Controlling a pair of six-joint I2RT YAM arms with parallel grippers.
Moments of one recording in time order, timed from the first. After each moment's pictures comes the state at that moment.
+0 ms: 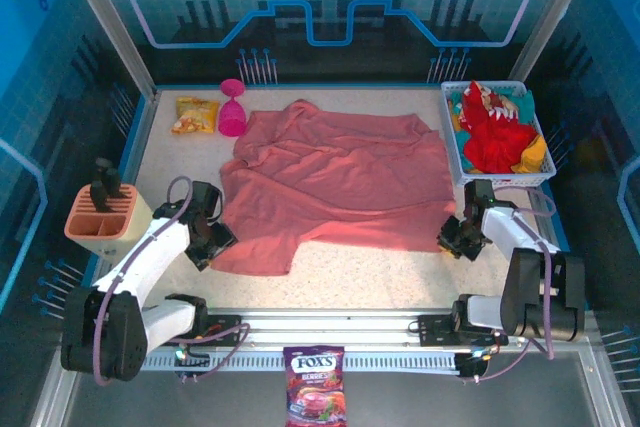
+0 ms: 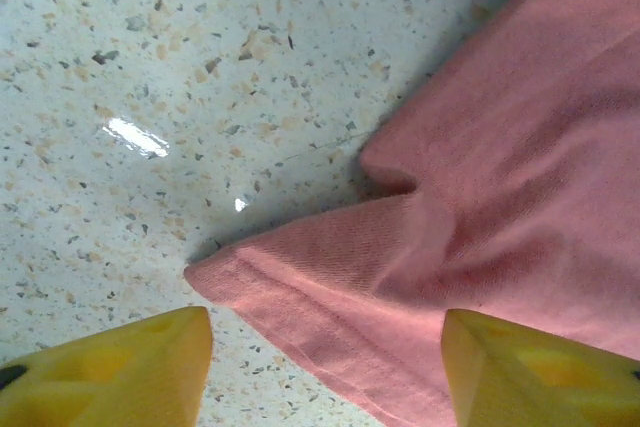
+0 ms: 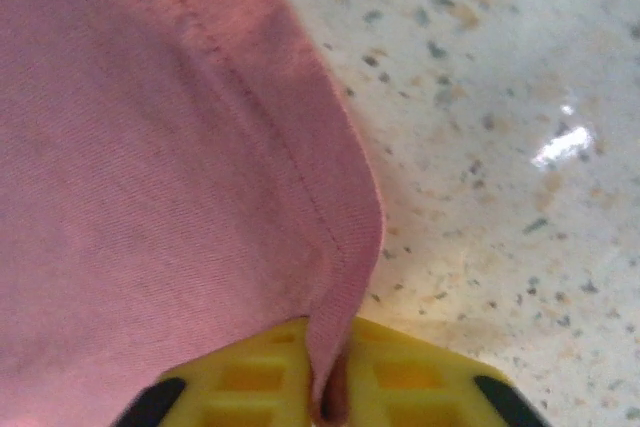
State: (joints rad) left arm -0.10 1.12 0.63 -0.93 0.03 -0.89; right arm -0.14 1.30 0.60 -0.75 -0.17 0.58
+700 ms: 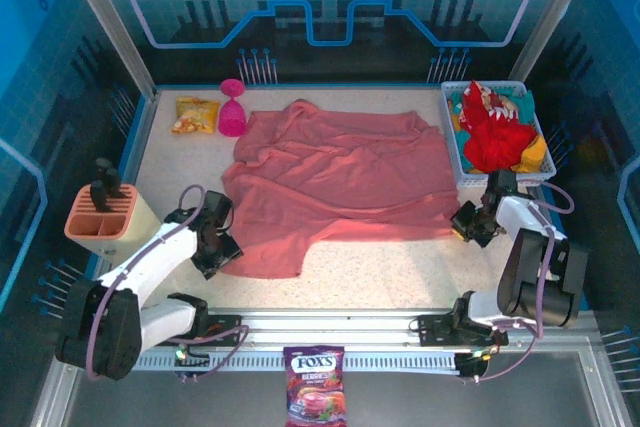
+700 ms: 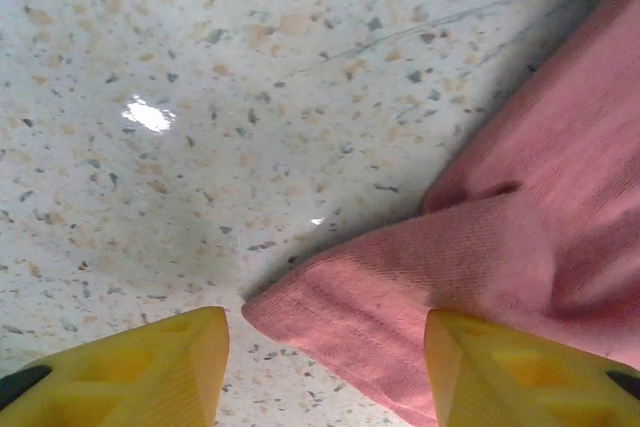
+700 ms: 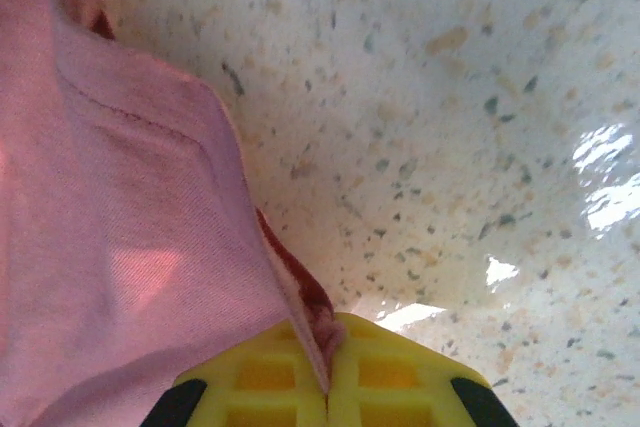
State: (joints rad) left arm -0.21 1.13 0.56 -0.91 0.03 -0.93; right arm -0.31 1.40 0.70 -0.69 -0.24 0.53
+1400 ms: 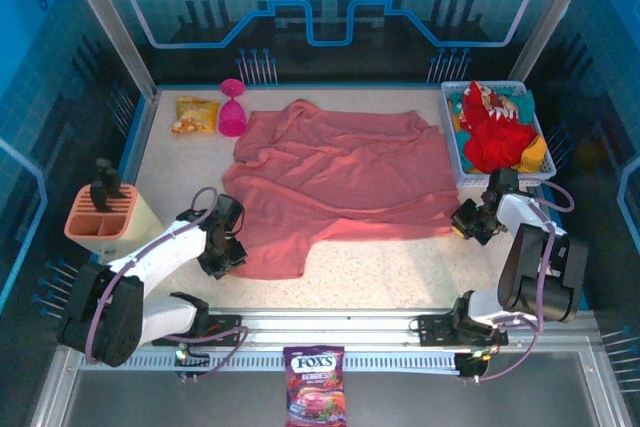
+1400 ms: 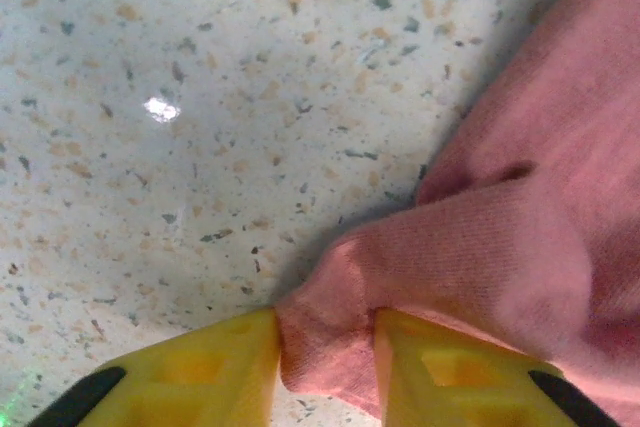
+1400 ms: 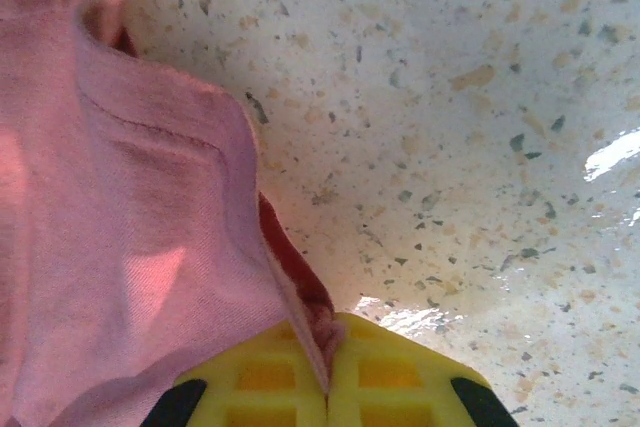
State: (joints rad) left arm -0.29 1.21 0.54 -0.87 0.04 -0.93; right arm -0.32 1.42 0.71 -0.67 -0.27 0.53
